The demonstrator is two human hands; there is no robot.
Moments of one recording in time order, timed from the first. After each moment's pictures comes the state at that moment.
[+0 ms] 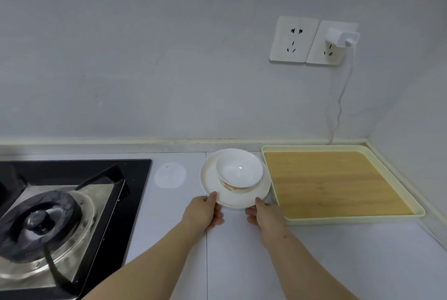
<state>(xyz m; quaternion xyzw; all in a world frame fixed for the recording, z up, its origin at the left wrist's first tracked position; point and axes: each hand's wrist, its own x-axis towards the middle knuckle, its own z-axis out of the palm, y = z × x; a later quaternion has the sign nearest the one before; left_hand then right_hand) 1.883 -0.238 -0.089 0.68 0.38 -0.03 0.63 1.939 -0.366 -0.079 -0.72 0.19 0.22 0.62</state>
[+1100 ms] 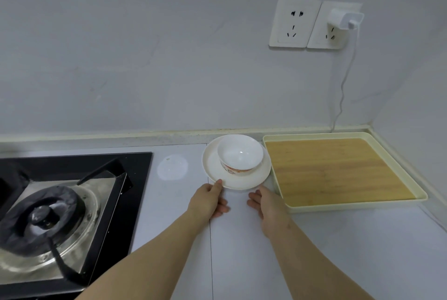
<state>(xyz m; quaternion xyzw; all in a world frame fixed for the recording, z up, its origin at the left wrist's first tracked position) 1.890 -0.241 -0.089 0.67 0.36 -0.04 0.65 1.944 -0.361 -0.082 -0.66 0.23 0.26 0.66</state>
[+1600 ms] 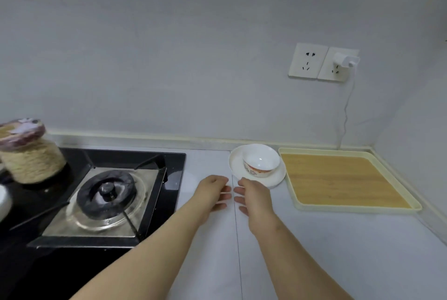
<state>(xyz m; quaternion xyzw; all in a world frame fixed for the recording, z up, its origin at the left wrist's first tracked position) 1.797 -0.226 -0.014 0.61 0.33 0.02 0.72 1.831 -0.323 0.001 -0.71 0.07 0.24 0.66</state>
